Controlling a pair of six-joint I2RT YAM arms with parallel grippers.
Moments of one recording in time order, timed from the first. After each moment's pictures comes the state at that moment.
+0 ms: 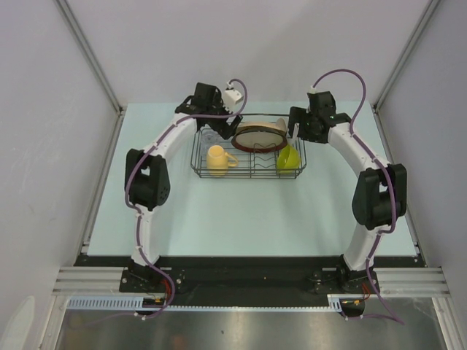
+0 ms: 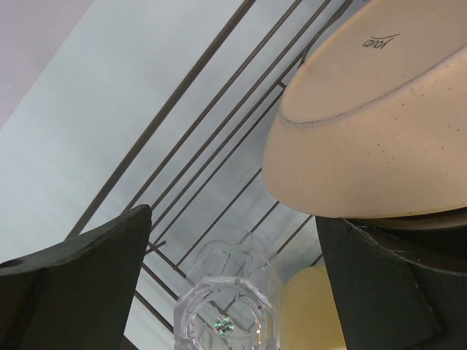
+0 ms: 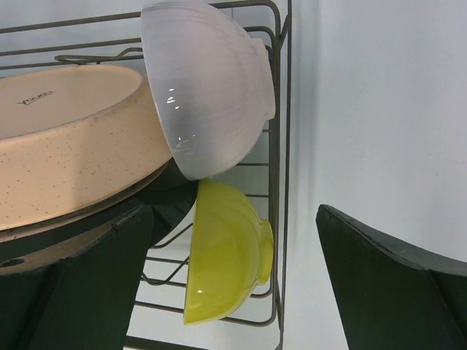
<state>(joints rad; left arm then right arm) -0.36 2.15 1.94 -0.52 0.29 0.43 0.23 1.83 1.58 -0.55 -0.01 0.33</state>
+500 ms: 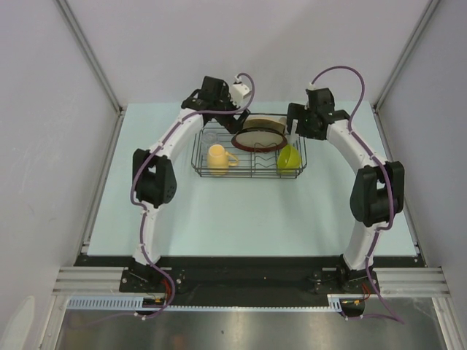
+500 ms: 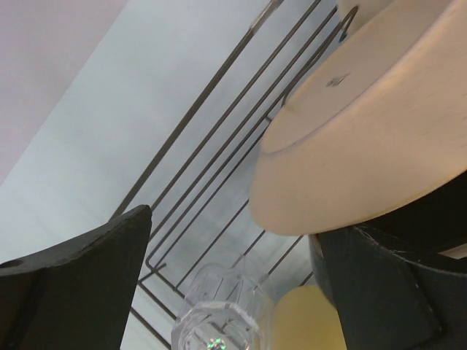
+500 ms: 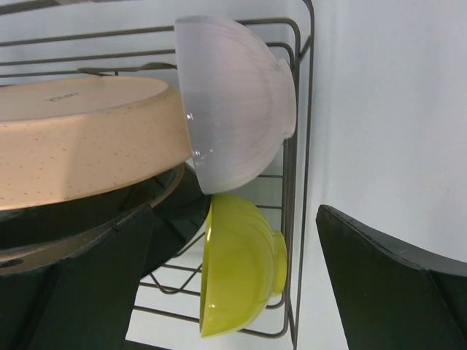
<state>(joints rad) -0.39 2.24 2.13 -0.61 0.29 0.43 0.22 1.87 1.63 -0.55 -0.04 0.34</state>
